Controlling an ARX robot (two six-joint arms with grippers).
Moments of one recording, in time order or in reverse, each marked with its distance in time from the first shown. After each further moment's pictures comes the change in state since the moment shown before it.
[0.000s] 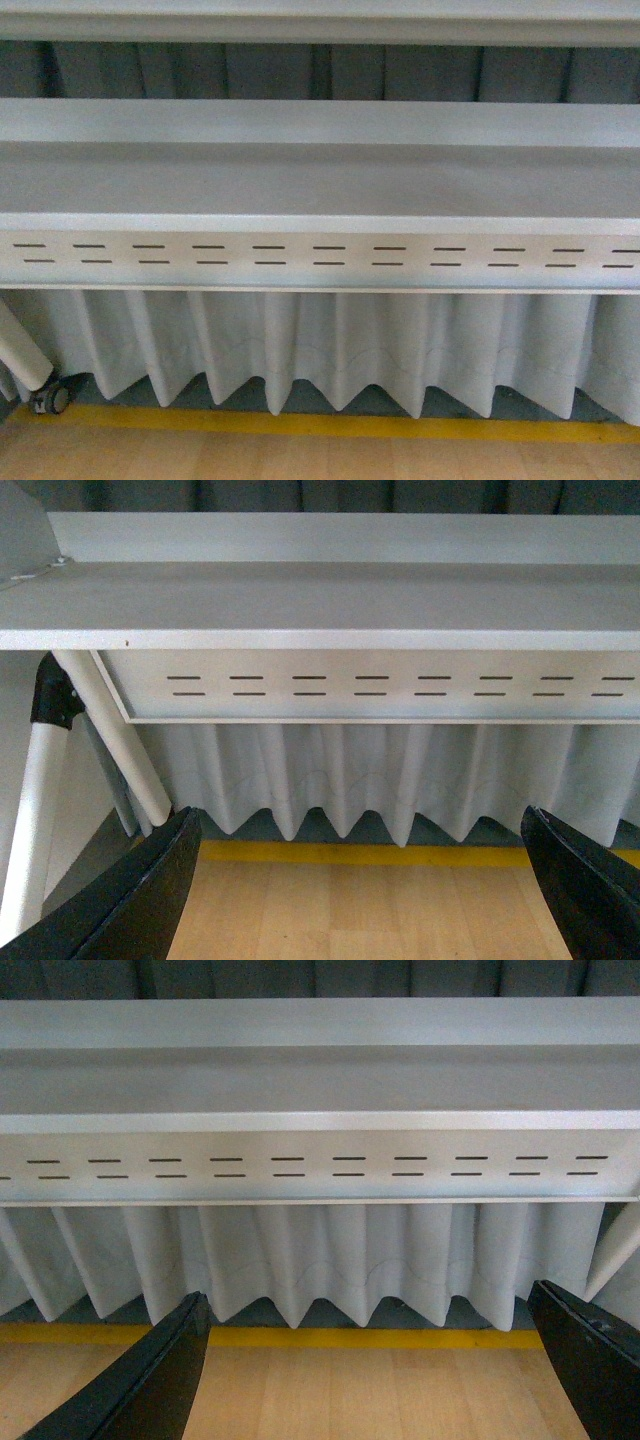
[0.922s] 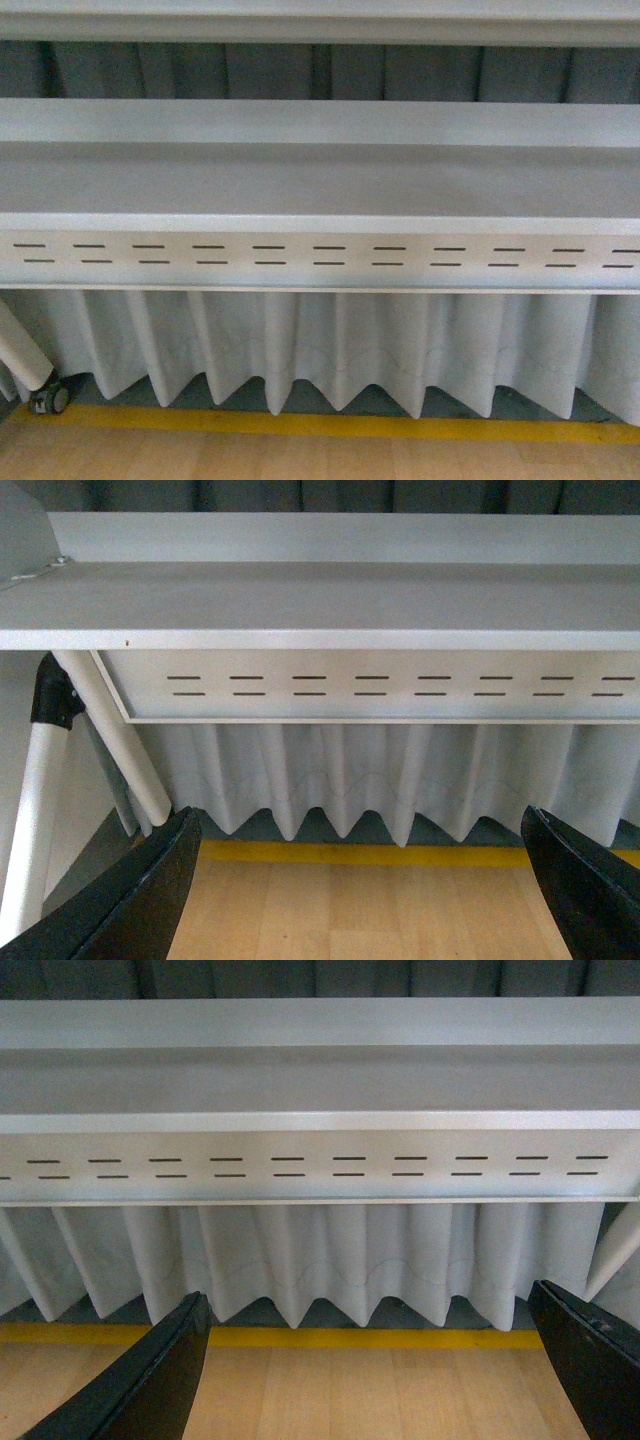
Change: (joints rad) left arm 0.000 0.000 0.000 0.000 0.000 0.000; right arm 0.000 0.000 0.000 0.000 0.000 0.000
